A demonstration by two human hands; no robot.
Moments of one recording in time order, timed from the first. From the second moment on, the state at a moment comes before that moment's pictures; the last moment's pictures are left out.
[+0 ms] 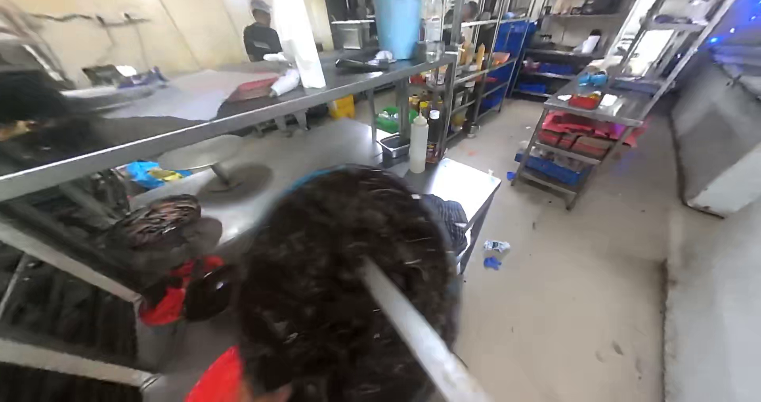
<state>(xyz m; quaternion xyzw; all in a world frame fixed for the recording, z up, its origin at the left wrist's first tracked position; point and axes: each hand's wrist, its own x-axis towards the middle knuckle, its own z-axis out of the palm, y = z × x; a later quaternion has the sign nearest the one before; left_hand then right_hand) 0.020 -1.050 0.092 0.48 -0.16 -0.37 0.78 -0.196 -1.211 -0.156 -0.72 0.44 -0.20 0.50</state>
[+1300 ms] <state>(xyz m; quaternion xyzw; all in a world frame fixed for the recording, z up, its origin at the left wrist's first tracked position) -0.014 -1.422 -0.084 0.55 0.07 -0.41 0.72 -0.109 -1.645 0.024 -0.90 0.22 0.36 0.07</state>
